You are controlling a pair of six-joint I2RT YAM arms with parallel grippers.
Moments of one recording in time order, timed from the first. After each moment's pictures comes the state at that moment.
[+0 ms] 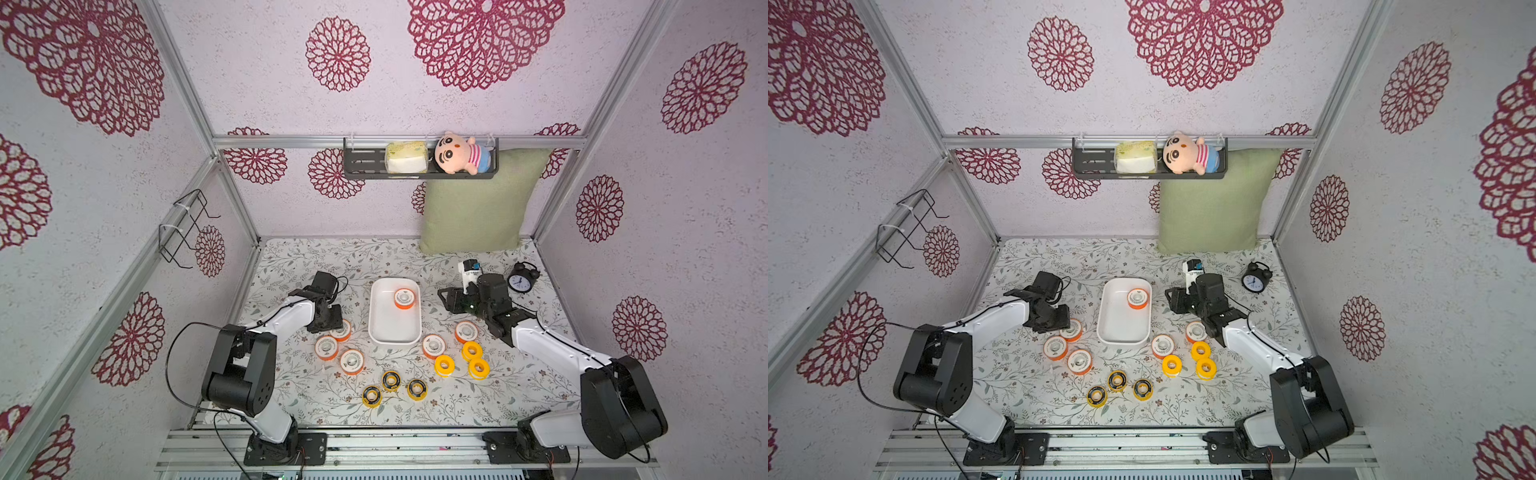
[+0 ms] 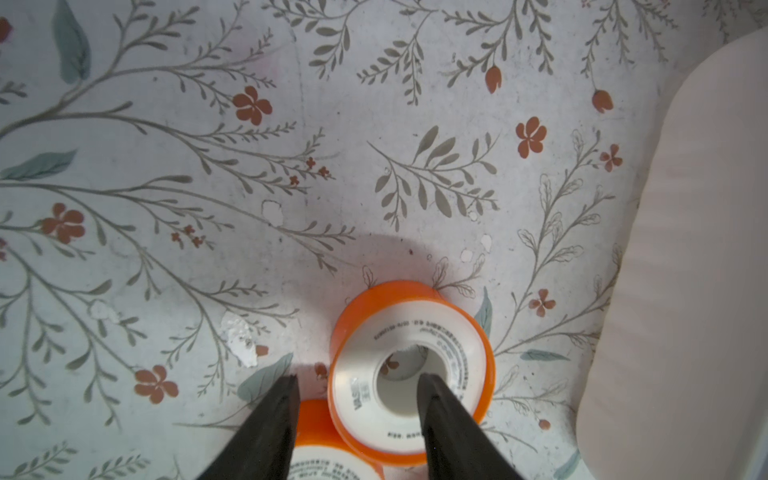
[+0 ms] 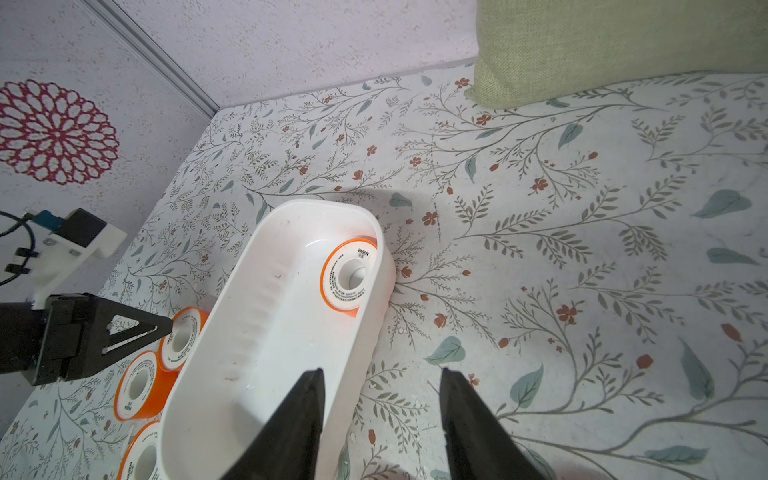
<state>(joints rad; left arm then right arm) -0.25 1.67 1.02 -0.61 -0.04 -0.41 0.39 1.38 0.79 0.06 -0.21 0.36</state>
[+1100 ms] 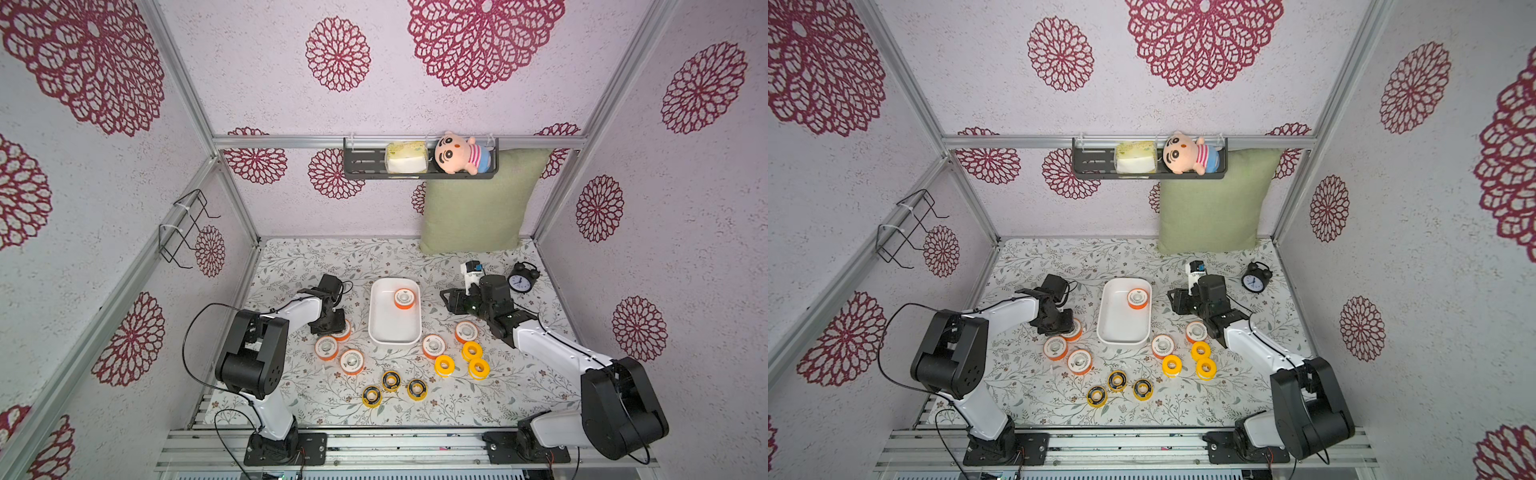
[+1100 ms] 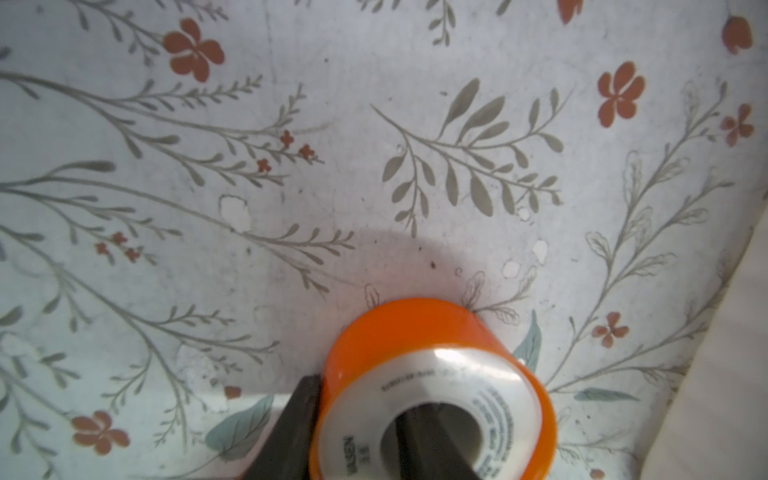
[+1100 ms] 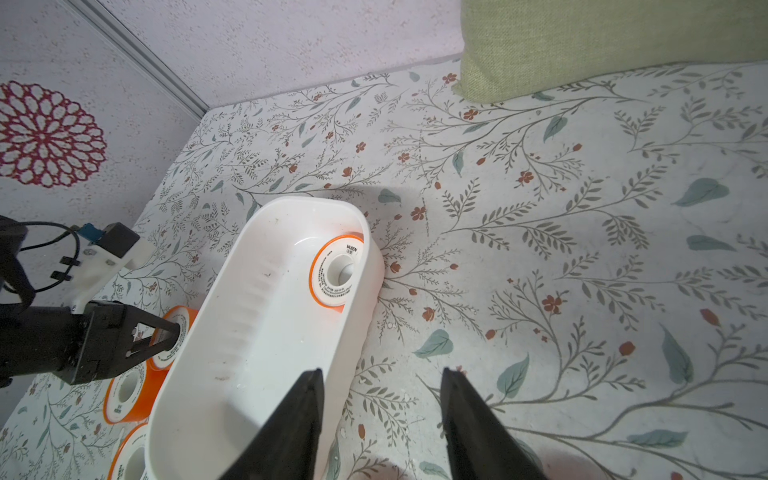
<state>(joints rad) -0.27 1.77 1.04 -0.61 -0.05 -0.41 0.37 1.37 0.77 0.06 -0.21 0.36</state>
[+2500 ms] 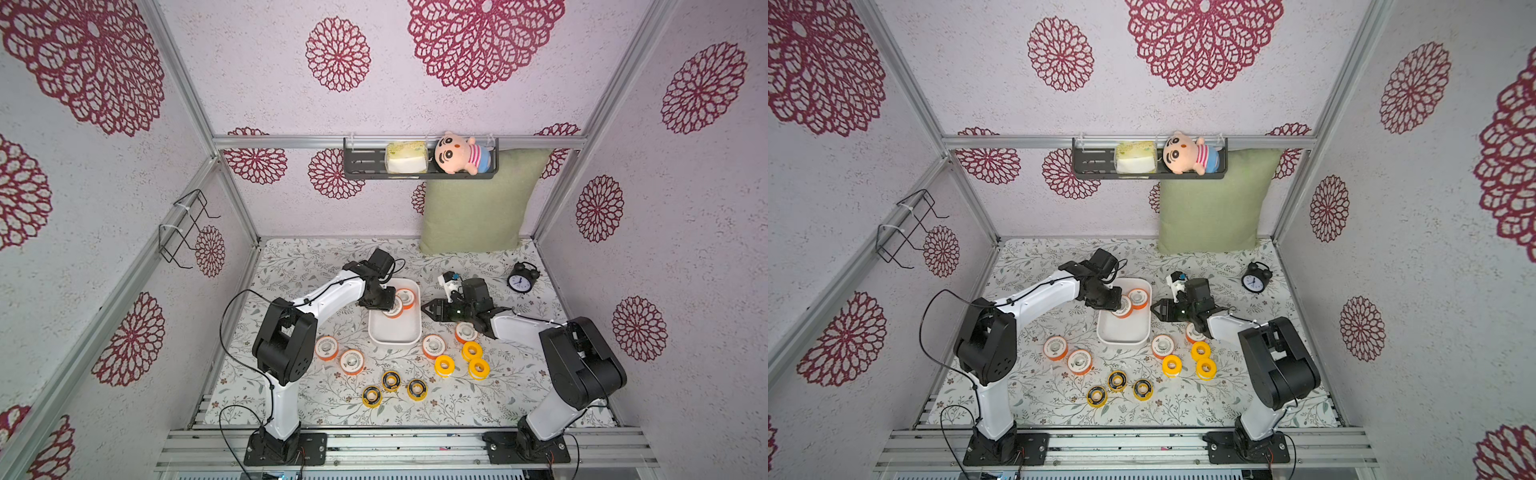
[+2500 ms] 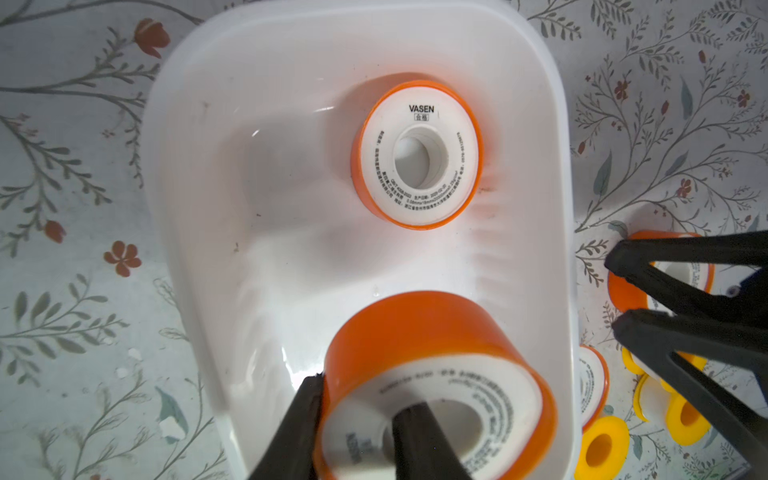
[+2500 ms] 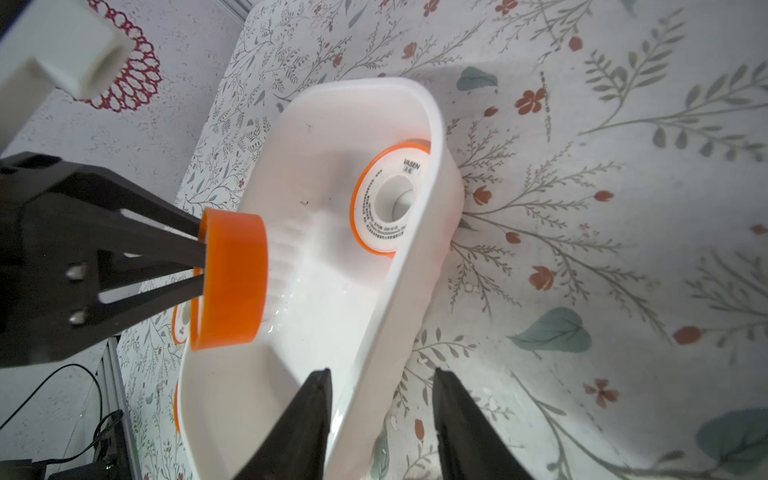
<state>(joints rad) -0.56 1.99 1.56 -0.78 0.11 -0.38 0.40 1.67 0.83 0.16 -0.49 0.42</state>
